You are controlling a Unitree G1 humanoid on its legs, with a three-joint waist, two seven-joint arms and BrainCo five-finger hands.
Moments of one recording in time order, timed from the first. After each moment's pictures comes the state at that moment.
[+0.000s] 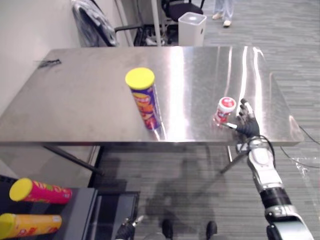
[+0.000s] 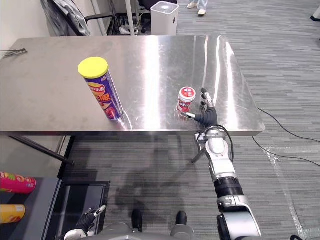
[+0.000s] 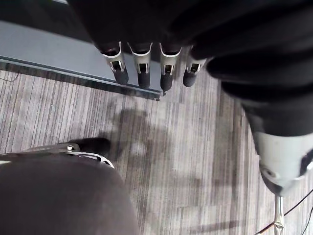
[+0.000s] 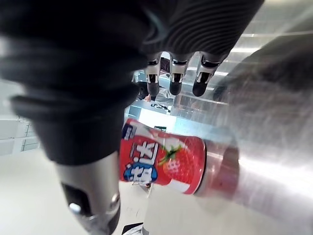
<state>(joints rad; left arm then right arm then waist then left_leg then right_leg) 0.12 0.16 0.00 1.07 -0.18 -0.21 0.00 -0.40 -0.29 -0.02 0.38 0.05 -0.22 -0.08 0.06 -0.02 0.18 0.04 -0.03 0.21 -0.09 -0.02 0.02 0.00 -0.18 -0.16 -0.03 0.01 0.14</state>
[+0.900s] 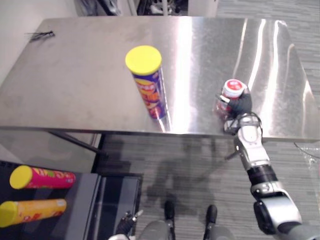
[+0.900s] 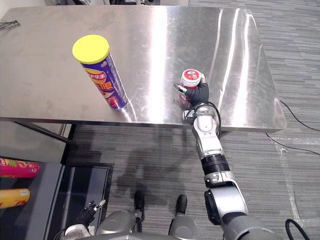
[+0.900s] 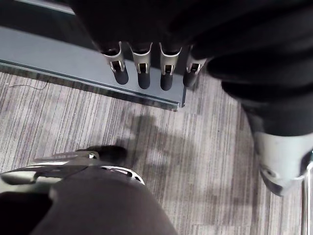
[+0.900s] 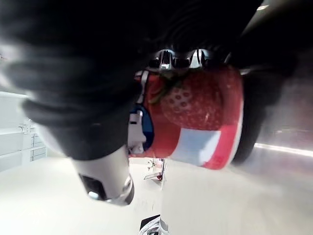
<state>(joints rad) 0.12 0.15 0.01 1.02 -0.18 -0.20 0.03 -0.63 -0.22 0.00 0.45 0.10 -0.21 -0.17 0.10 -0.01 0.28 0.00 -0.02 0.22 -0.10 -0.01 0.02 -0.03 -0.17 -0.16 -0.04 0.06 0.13</state>
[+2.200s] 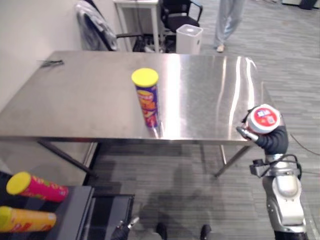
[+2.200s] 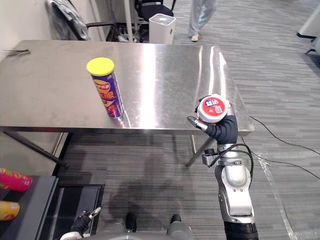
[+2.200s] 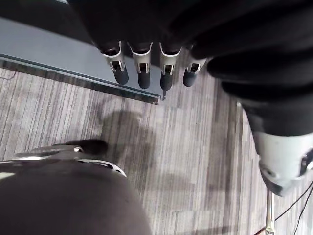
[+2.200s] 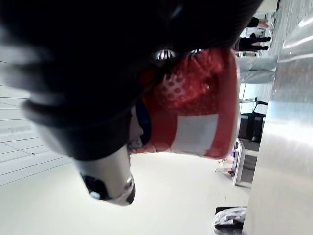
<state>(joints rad) 0.15 0.15 0.09 1.04 -0.11 -0.19 0.02 0.03 -0.24 -0.07 -0.36 0.18 -0.28 0.05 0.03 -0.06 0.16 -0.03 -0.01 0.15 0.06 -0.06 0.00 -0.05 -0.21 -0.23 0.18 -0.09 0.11</state>
